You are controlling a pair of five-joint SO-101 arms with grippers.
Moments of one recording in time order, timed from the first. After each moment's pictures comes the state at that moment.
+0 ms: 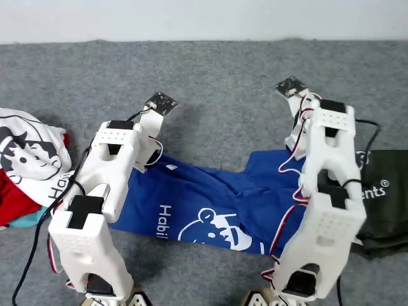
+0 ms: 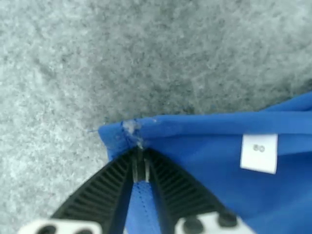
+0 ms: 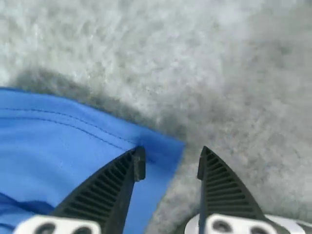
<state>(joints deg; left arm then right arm) 0.4 22.3 13.8 59.2 -23.1 9.8 32.7 -12.9 69.8 42.6</state>
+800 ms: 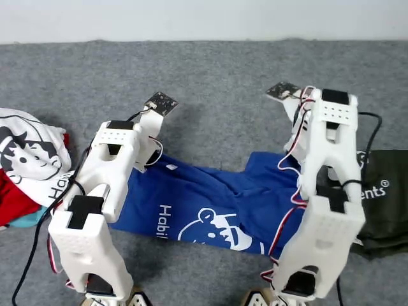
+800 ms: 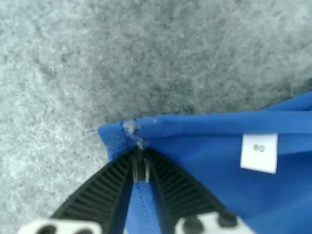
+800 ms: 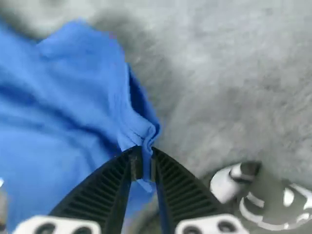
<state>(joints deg) 0.4 22.3 13.9 59.2 -23.1 8.4 25.8 -17.5 92.0 50.7</state>
